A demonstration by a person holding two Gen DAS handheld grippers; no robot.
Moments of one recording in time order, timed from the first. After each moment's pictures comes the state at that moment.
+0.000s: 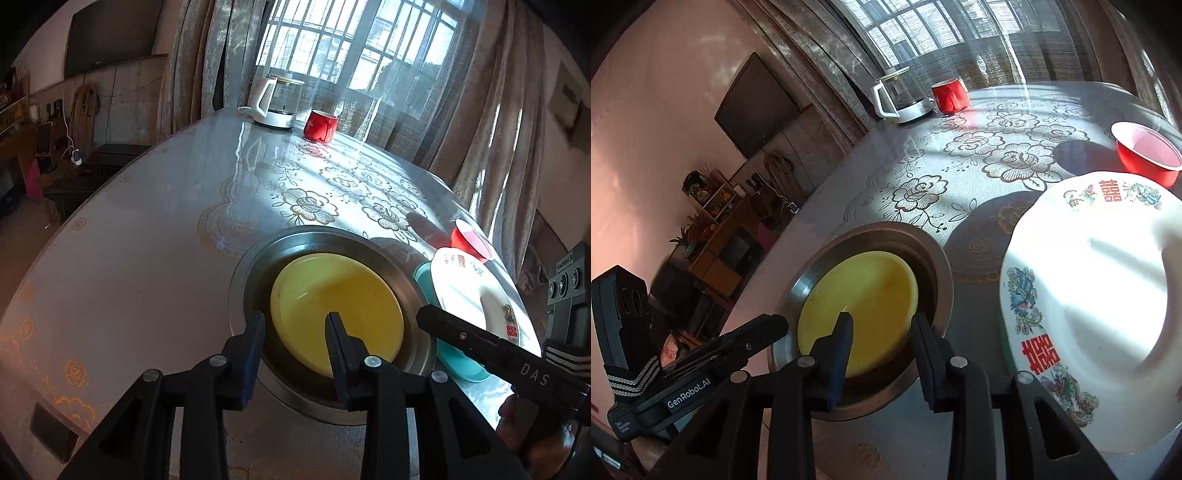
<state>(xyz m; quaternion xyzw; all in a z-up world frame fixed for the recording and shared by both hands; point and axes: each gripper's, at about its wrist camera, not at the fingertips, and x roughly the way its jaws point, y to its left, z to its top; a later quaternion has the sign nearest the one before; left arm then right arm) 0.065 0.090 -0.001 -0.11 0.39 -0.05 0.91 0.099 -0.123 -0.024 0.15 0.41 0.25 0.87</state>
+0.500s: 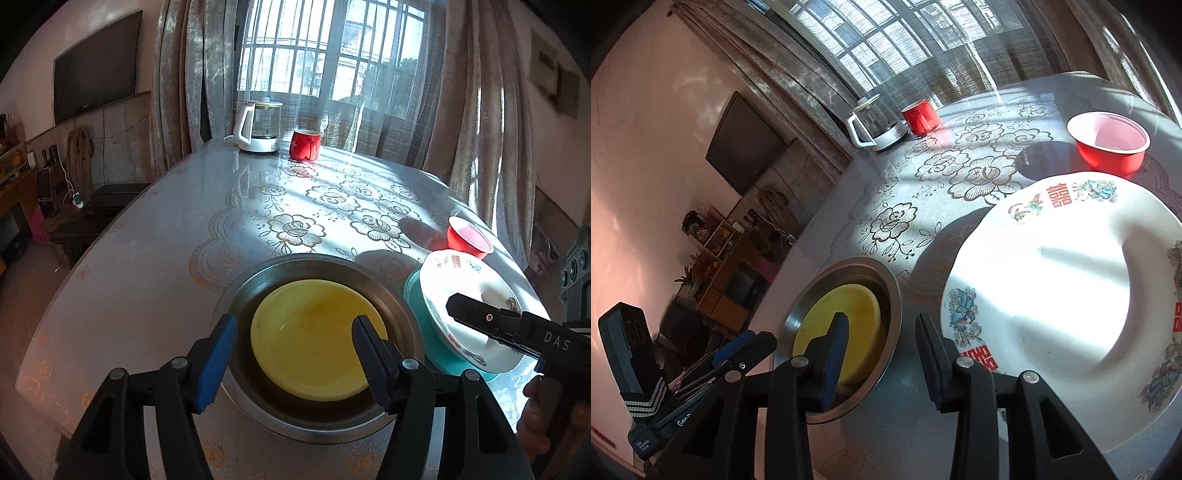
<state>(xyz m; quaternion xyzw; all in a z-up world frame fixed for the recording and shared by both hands) 0.068 0.059 0.020 -0.05 0.36 -0.05 0.93 0.097 -0.173 -0.015 0.21 0.38 0.22 0.87</state>
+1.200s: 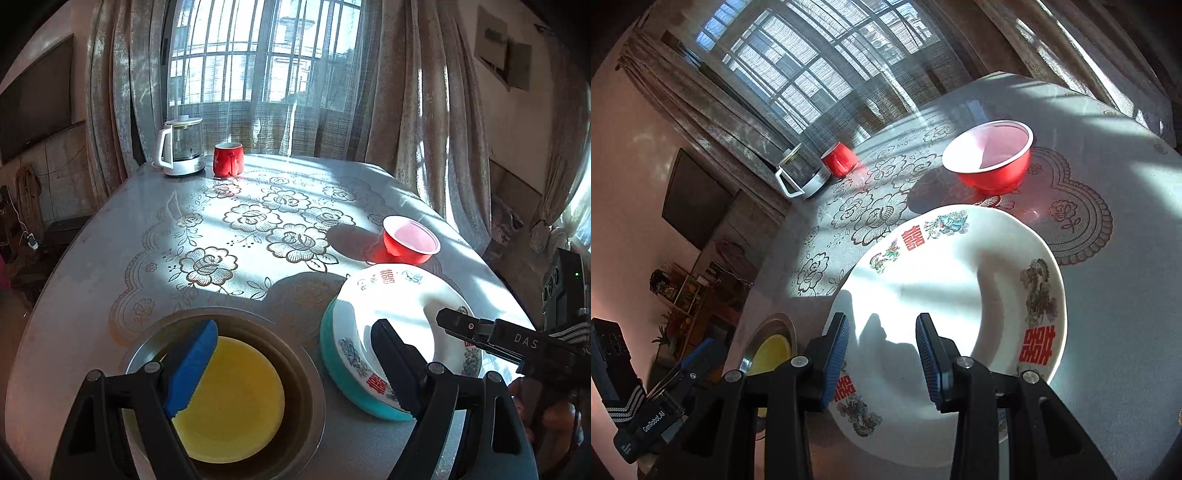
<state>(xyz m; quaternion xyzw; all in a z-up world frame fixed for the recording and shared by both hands) 0.108 -0.028 0.050 -0.01 0.35 -0.15 0.93 0.090 -0.282 -0.015 0.28 0.37 0.10 0.88</state>
